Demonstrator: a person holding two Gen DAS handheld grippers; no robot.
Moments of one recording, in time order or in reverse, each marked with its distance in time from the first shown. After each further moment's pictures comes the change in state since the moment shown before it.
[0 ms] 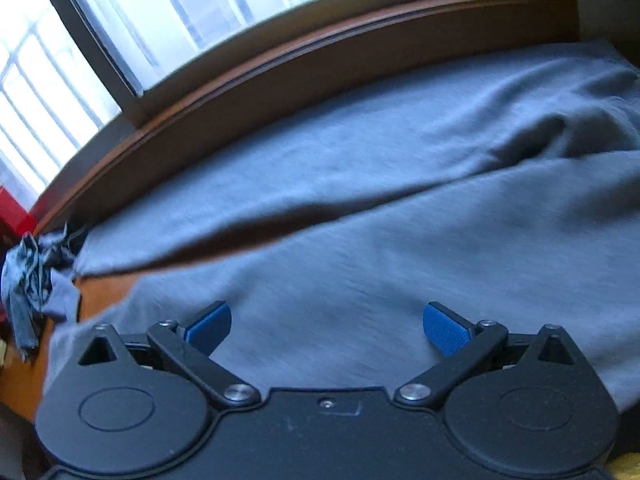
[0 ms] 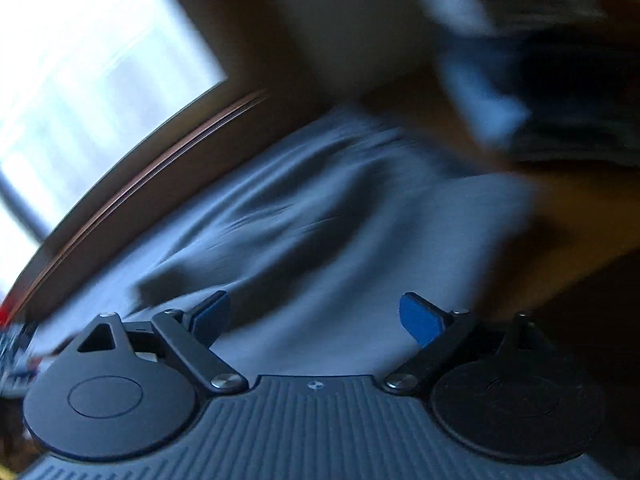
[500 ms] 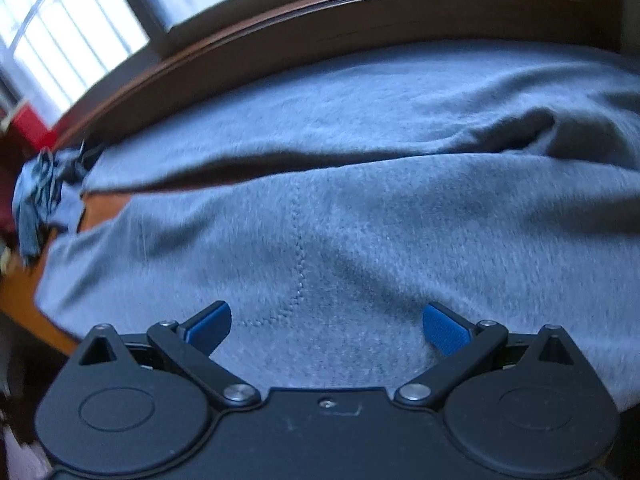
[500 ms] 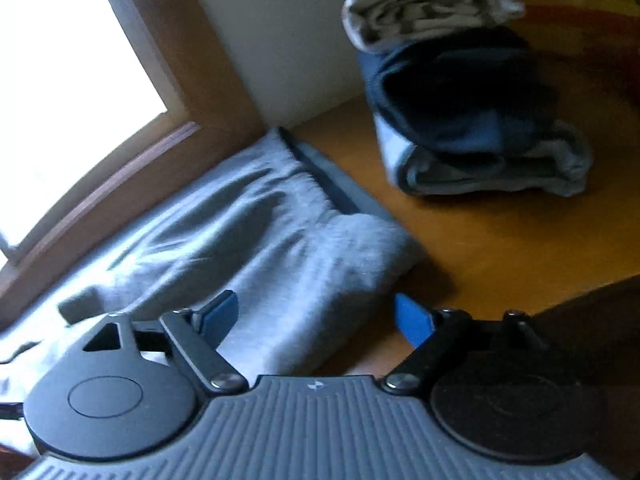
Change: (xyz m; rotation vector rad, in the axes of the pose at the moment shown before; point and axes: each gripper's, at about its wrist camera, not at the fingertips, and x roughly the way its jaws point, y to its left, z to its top) left arm -0.005 -0.029 0.008 -0.218 0.164 0.057; right arm 0.021 -0.044 0.005 -0.025 -0.041 0.057
